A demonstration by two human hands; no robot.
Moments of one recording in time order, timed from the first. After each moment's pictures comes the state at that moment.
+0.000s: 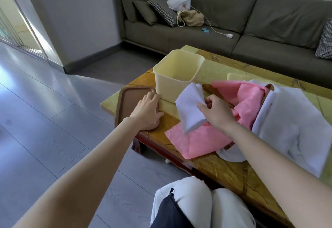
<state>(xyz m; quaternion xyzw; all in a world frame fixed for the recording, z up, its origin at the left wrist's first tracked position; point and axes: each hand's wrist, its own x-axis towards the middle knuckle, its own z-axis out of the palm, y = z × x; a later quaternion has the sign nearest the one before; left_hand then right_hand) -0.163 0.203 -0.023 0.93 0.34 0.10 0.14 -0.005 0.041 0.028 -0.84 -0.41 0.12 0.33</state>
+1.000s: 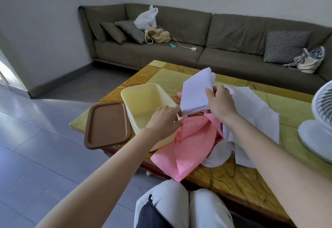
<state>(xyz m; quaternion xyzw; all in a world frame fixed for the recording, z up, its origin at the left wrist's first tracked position) -0.085 0.082 0.034 0.96 0.15 0.16 0.17 0.040 -0.033 0.088 -0.86 -0.30 0.01 0.41</state>
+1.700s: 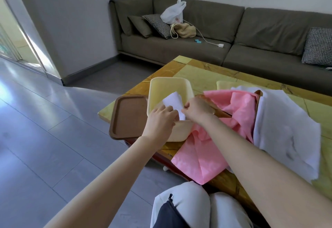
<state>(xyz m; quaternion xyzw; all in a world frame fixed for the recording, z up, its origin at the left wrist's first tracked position) -0.150 0.120 0.011 0.94 0.26 0.23 0.04 -0.017 0.074 0.045 -0.89 -0.43 0.09 0.13</state>
